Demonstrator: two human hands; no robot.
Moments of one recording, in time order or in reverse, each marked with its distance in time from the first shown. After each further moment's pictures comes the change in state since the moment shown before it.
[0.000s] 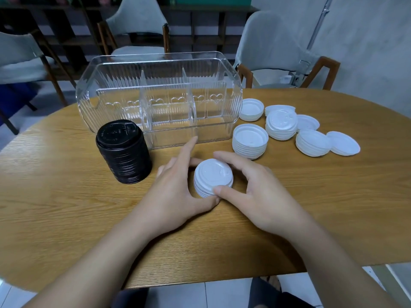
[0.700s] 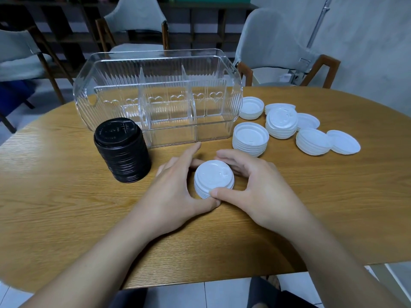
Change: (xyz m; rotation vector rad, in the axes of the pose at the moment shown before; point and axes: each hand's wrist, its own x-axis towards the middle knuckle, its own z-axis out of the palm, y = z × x) left_hand 0.001 -0.006 0.003 0.018 -0.023 0.032; right_hand 0.004 0.000 0.000 0.021 0.021 0.043
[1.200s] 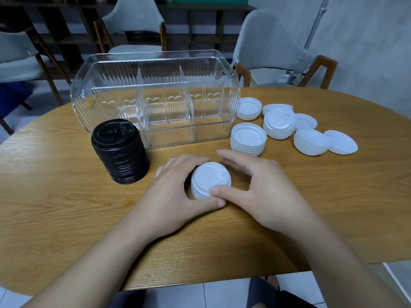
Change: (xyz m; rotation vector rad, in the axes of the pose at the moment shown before) left_hand -0.005 0.004 -0.001 0.007 0.003 0.094; right_hand -0.004 -0.002 -0.008 -0.021 0.015 0.001
